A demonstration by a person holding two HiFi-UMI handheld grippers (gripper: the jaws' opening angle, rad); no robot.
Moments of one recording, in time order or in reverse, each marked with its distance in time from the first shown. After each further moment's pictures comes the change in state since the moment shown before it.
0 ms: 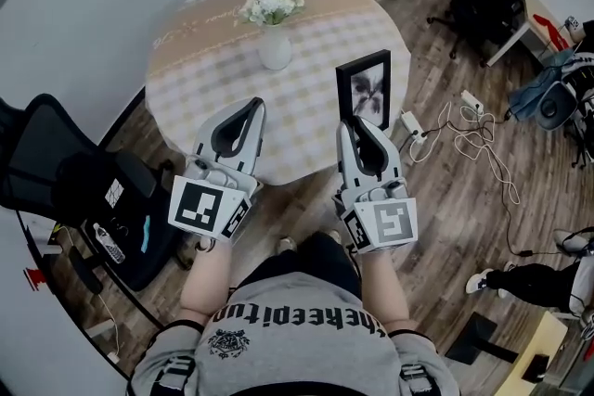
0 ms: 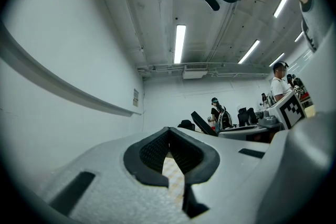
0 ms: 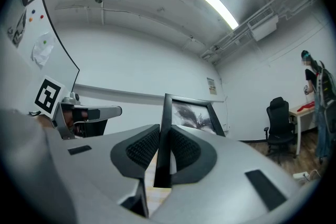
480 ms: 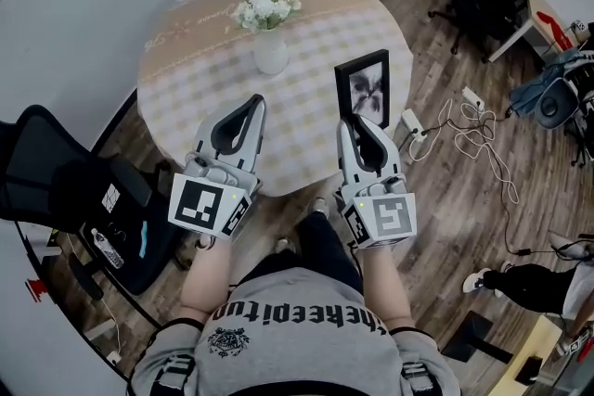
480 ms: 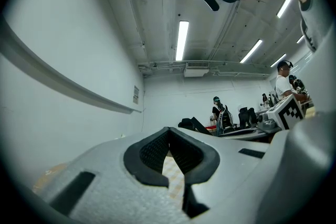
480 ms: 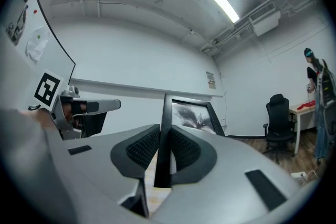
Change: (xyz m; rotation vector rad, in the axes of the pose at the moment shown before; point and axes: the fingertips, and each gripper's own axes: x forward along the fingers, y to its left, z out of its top) left arm 0.042 0.004 -0.024 -0.015 0.018 0.003; right arm 0.026 -0.040 -0.030 0.000 0.064 -0.004
